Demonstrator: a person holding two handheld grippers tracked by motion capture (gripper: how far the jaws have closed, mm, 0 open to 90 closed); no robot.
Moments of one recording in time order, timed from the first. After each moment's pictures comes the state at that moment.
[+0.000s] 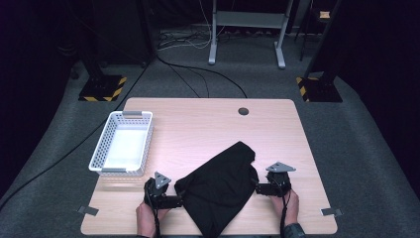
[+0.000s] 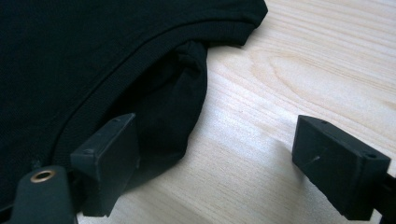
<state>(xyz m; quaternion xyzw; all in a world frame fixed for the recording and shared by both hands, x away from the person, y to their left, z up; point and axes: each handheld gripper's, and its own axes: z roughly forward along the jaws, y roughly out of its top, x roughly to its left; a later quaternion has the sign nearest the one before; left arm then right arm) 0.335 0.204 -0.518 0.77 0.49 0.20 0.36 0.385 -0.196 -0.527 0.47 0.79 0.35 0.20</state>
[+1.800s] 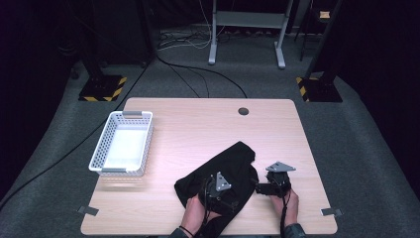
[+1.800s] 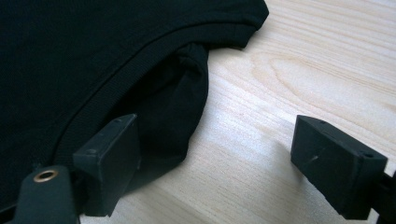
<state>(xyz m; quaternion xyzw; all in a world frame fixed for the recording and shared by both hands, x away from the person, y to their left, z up) 0.340 0.048 -0.504 0.87 0.31 0.10 0.37 0.386 -0.196 -0.527 0.47 0.79 0.35 0.20</state>
